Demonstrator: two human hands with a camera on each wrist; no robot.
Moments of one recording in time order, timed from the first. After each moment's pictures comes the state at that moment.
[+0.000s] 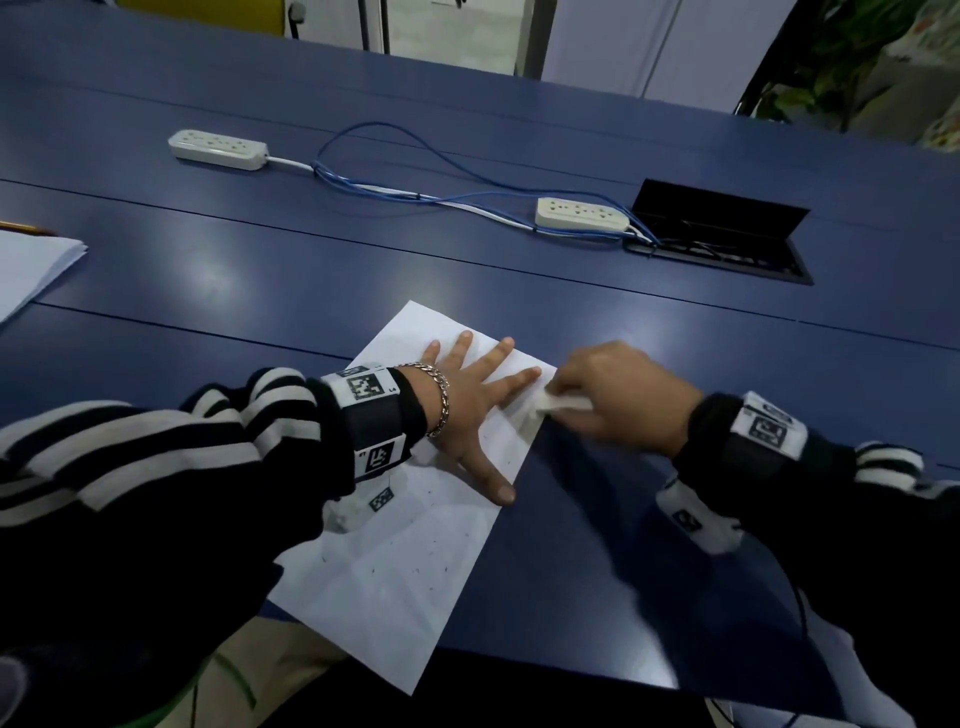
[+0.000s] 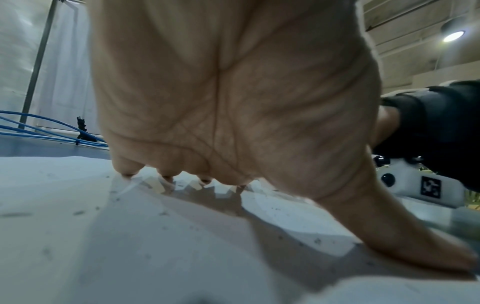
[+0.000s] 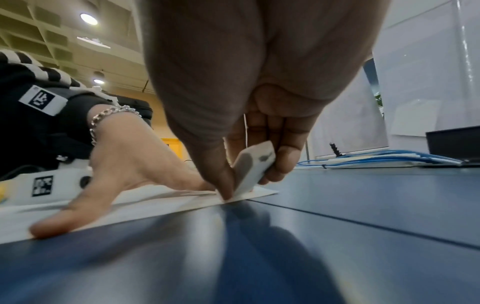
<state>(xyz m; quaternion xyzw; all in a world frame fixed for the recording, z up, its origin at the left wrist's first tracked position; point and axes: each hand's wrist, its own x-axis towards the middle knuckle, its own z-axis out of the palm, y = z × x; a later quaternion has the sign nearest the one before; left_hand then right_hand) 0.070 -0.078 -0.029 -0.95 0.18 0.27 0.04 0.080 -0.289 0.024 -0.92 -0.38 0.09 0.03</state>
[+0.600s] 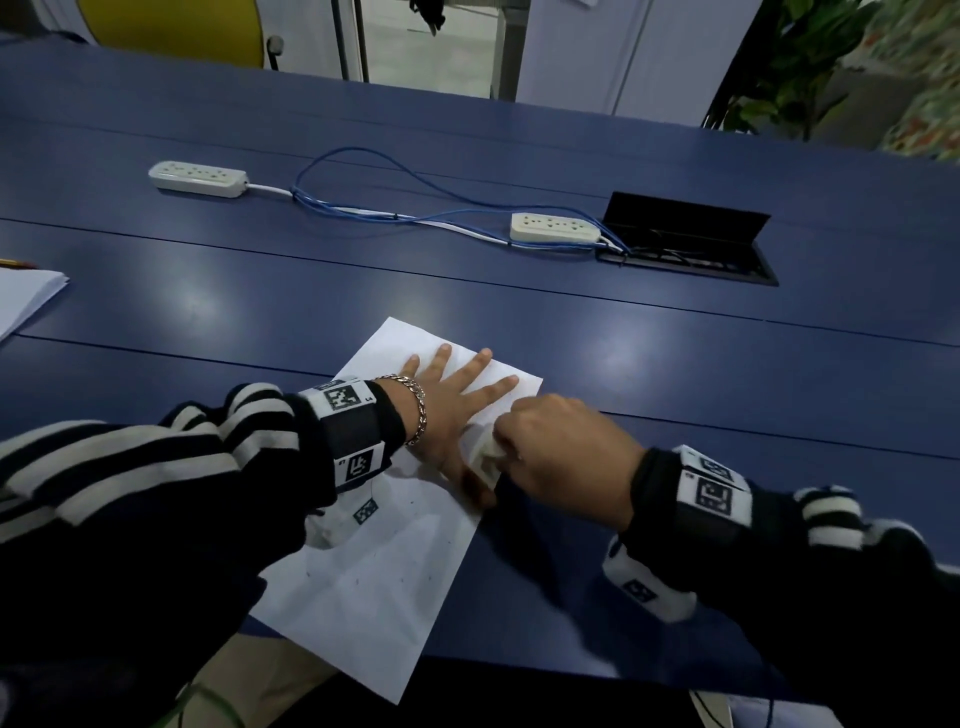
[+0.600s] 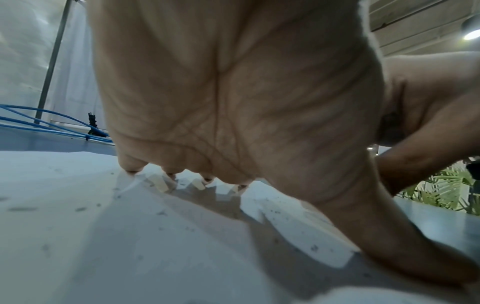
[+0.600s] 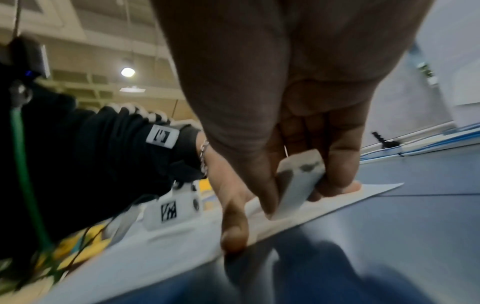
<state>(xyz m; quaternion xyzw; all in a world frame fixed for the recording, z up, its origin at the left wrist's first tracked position) 0.074 -0.079 -0.033 -0.95 0.19 0.26 0.06 0.027 -0.263 0.015 -0.93 -0.35 0.09 0.01</state>
